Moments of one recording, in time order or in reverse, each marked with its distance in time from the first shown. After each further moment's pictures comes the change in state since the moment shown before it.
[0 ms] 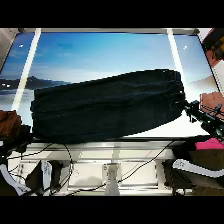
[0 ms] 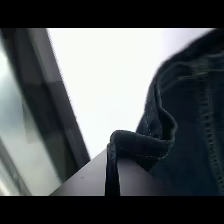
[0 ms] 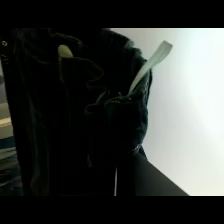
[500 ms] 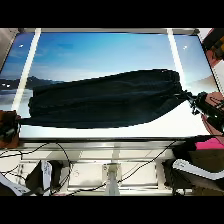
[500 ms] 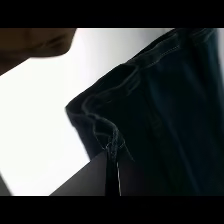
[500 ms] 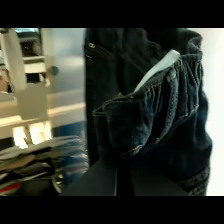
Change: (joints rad) left arm 0.002 0.000 0.182 -0.145 0.032 0.060; right arm 0.000 0.054 0.093 0.079 0.147 0.138
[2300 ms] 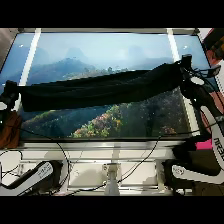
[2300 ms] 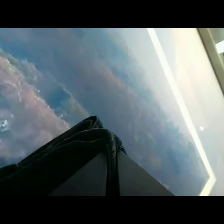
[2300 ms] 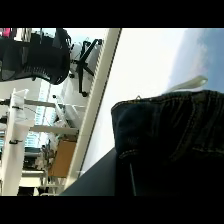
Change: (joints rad) left arm -0.468 -0.457 0.219 -0.182 0.784 0.003; right arm 0.782 -0.085 0.366 0.110 -1.162 0.244
